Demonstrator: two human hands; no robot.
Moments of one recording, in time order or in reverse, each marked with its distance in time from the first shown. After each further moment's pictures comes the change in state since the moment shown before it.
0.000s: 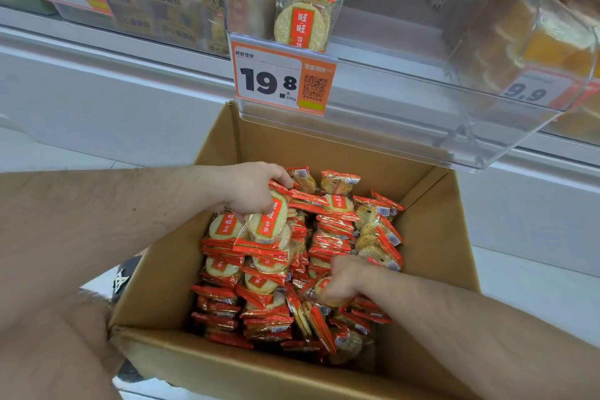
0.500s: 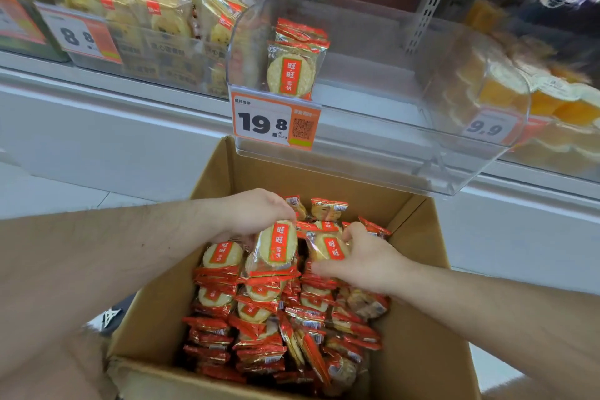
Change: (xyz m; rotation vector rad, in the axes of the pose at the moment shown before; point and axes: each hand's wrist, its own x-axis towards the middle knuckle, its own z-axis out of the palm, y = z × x) left_hand -0.023 0.023 -0.002 -0.433 -0.034 -0.071; right_hand -0.116 0.007 -0.058 0.466 0.411 -0.153
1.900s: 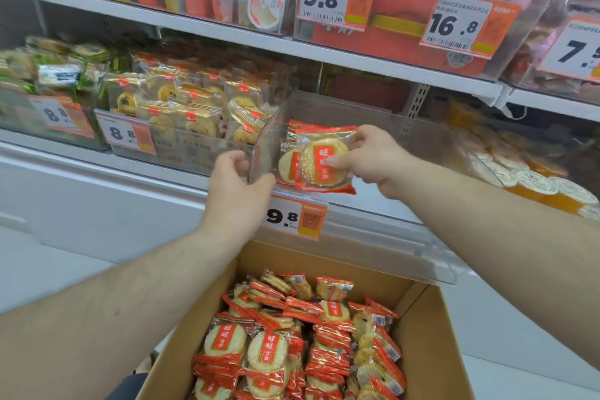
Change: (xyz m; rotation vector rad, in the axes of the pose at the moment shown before) left_hand -0.041 0.070 -0.064 -0.511 0.967 0.408; right_hand 0.026 -0.141 -0.173 0.569 0.382 -0.354
